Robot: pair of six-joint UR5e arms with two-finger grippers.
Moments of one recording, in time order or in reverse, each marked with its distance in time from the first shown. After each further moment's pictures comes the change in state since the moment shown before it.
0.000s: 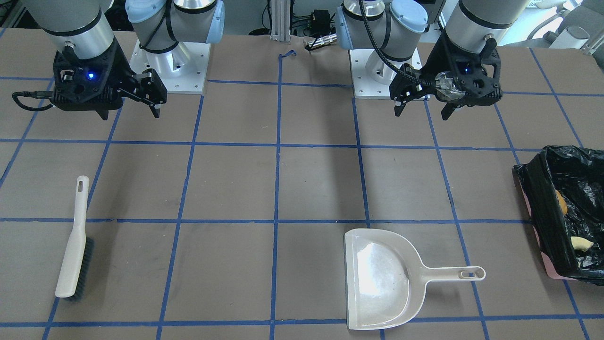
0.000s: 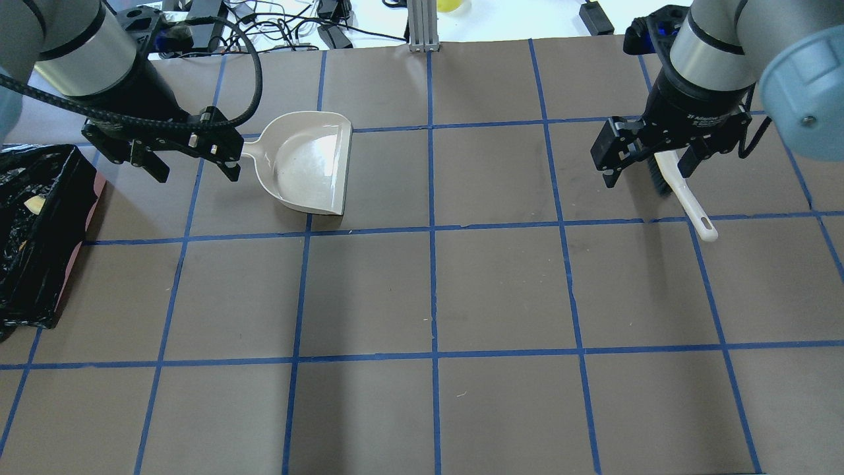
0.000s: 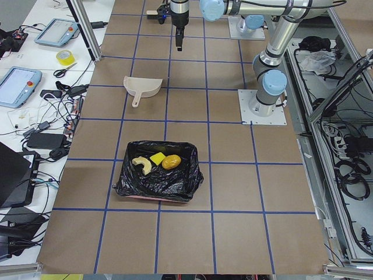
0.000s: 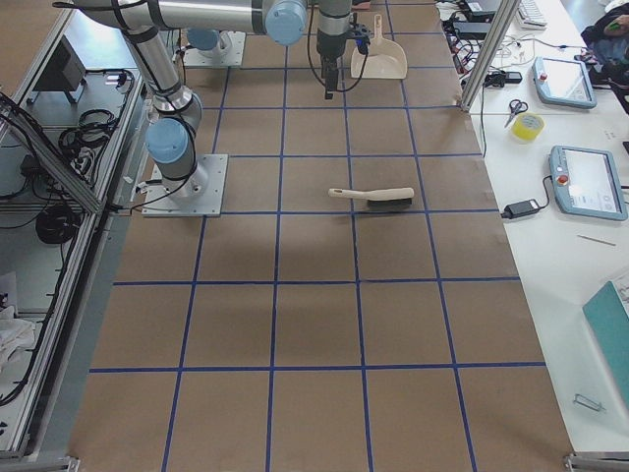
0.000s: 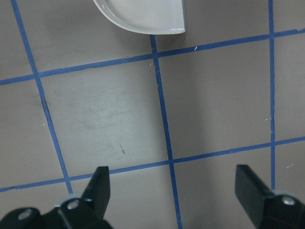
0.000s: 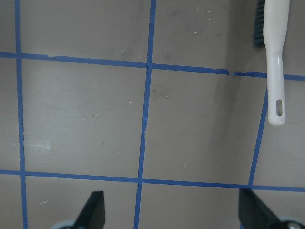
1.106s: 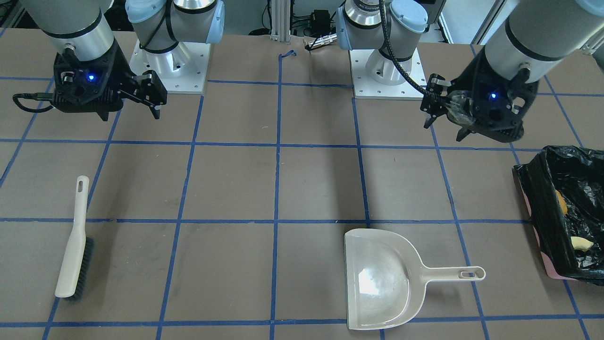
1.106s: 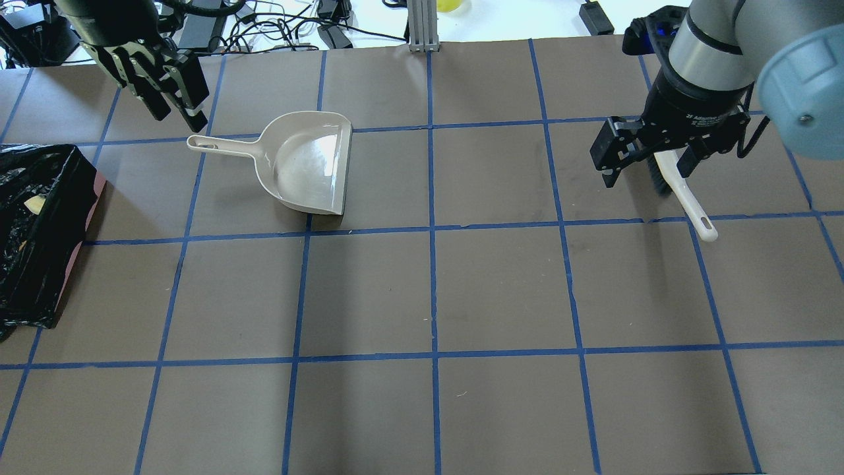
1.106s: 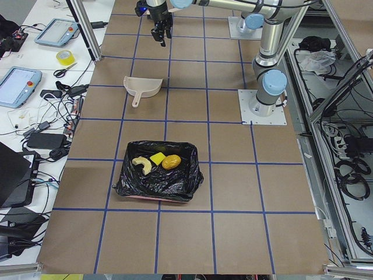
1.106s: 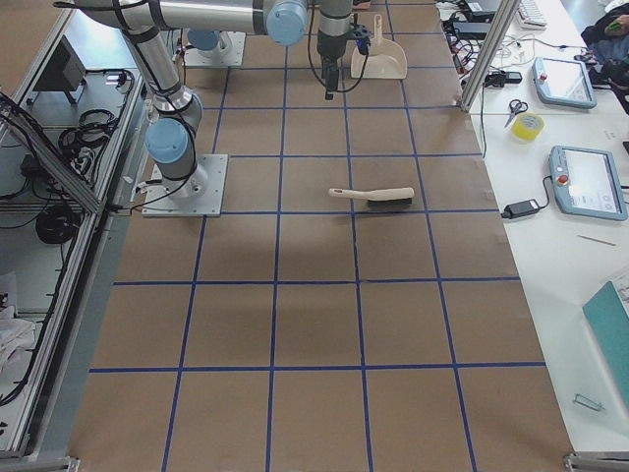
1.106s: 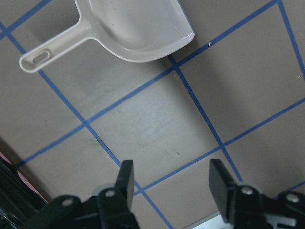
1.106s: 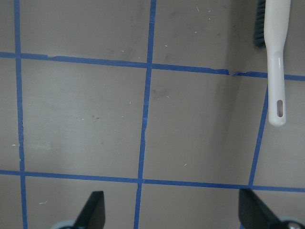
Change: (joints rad) left arm 0.006 -0.213 0.335 -0.273 0.021 0.401; right arm 0.000 0.004 -0.001 -0.001 0.000 0.000
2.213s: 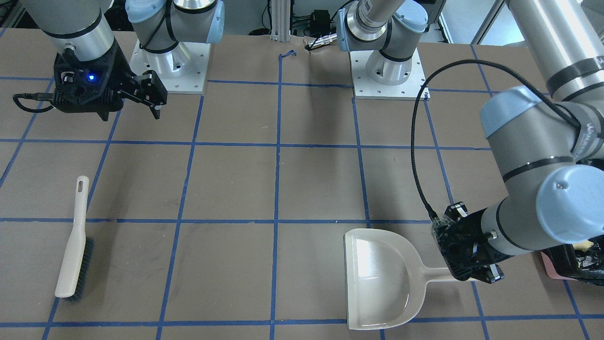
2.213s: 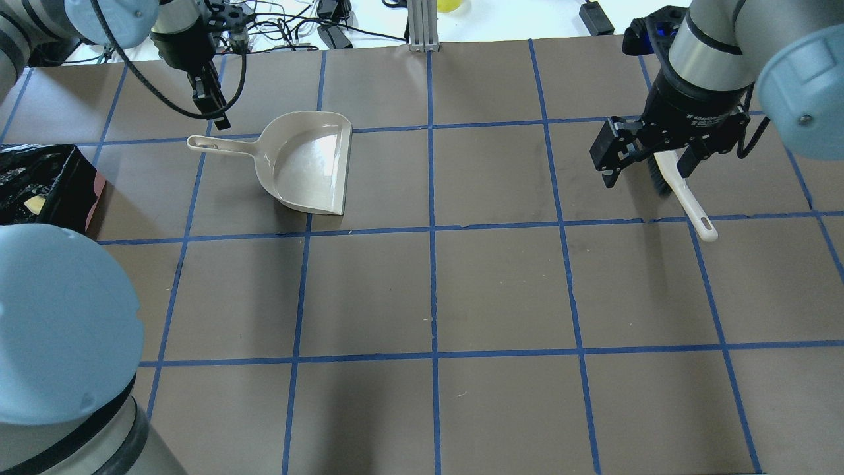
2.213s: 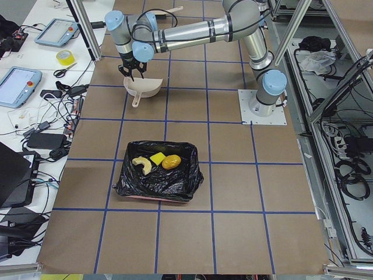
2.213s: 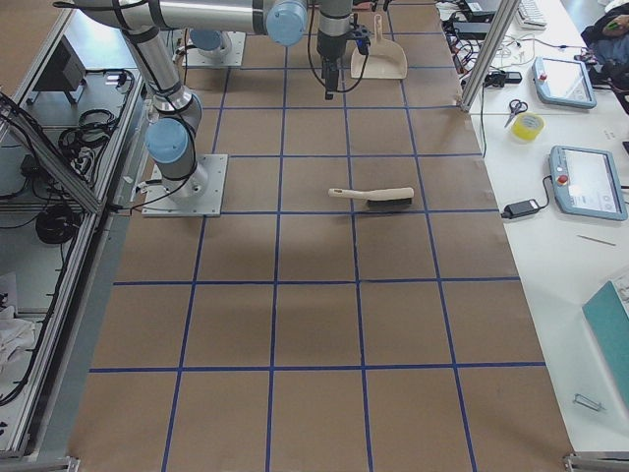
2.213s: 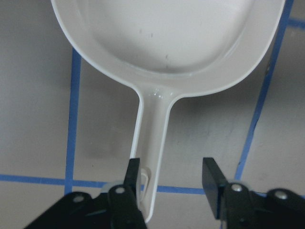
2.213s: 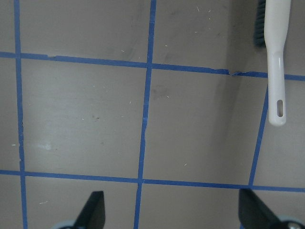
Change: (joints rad) left arm 0.030 -0.383 0.126 0.296 0.066 0.829; right arm 0.000 0.000 0.000 0.000 0.000 0.000
